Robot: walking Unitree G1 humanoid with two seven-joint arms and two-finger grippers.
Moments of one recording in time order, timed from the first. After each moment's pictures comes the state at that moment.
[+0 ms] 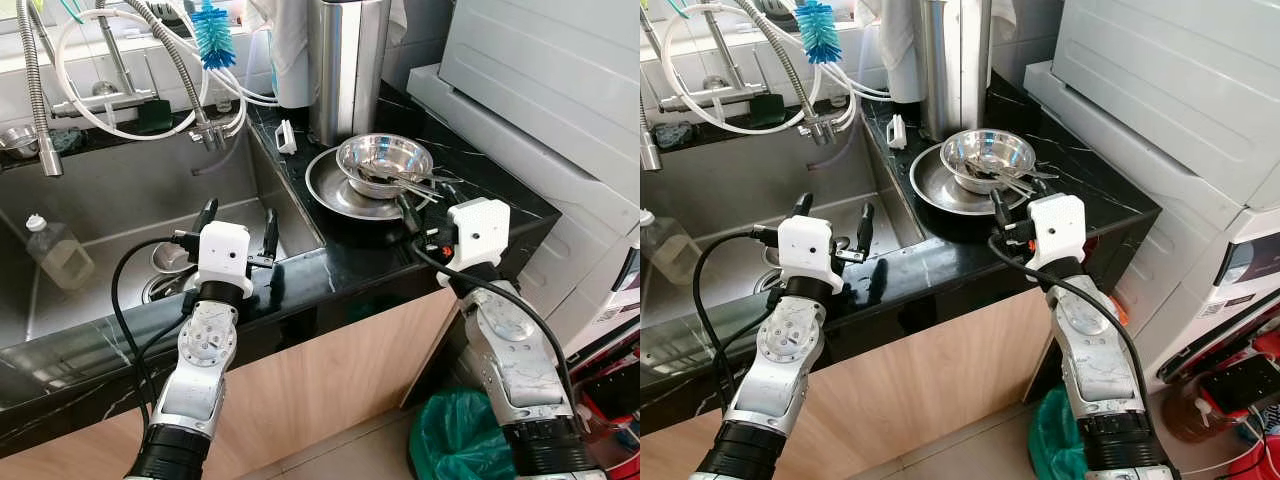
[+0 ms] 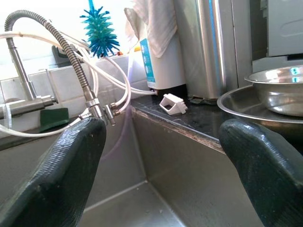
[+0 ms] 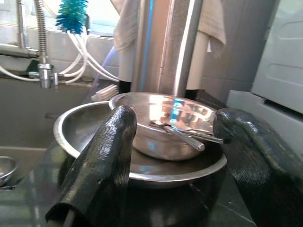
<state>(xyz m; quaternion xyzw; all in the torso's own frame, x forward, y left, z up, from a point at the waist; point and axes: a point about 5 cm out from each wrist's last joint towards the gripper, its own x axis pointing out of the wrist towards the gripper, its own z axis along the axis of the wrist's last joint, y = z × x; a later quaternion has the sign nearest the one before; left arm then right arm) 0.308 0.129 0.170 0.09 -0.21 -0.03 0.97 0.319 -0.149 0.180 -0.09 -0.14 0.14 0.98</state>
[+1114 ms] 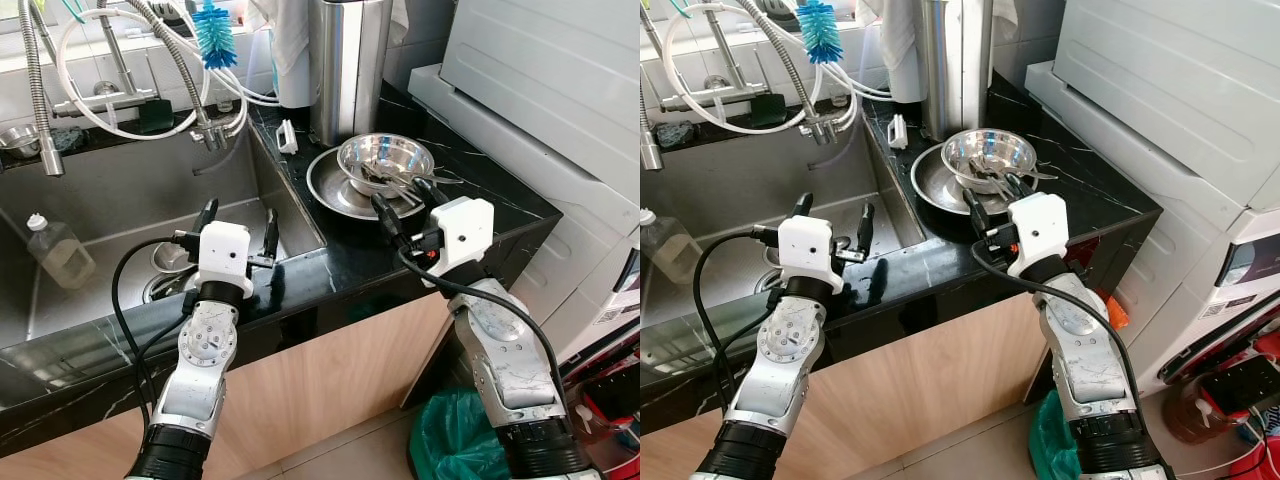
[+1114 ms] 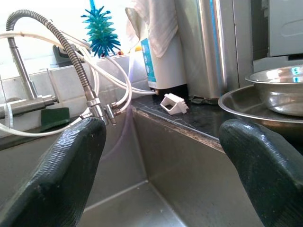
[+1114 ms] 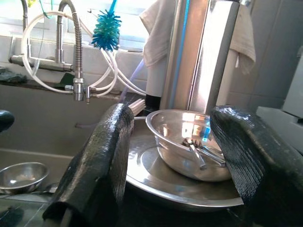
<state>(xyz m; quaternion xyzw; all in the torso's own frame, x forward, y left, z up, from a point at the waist) 0.308 0.129 0.170 0.09 -0.21 -0.03 0.97 0.314 -0.134 0.188 -0.08 -0.16 0.19 0.96</state>
